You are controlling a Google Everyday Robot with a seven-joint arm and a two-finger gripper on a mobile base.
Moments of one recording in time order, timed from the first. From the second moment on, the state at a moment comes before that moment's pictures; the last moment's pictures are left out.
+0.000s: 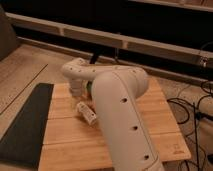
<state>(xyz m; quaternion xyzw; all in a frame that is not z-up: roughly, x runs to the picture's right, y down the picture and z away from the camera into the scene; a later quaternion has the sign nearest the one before) -0.166 0.088 0.900 -0.38 0.10 0.30 0.87</state>
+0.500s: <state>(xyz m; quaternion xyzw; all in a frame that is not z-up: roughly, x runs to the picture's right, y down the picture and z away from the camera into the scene) -0.160 0.093 0.907 -0.39 0.12 0.31 0.86</state>
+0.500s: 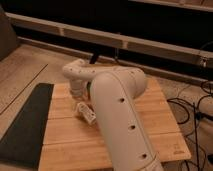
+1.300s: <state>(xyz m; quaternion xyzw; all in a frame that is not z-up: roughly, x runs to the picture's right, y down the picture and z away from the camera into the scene) -0.197 0.110 0.930 -0.42 0.11 0.28 0.86</state>
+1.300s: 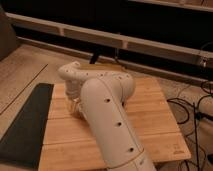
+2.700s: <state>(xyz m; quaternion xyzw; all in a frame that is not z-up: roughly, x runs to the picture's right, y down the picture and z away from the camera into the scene) -0.173 0.122 0.923 -0.43 0.13 0.28 0.85</state>
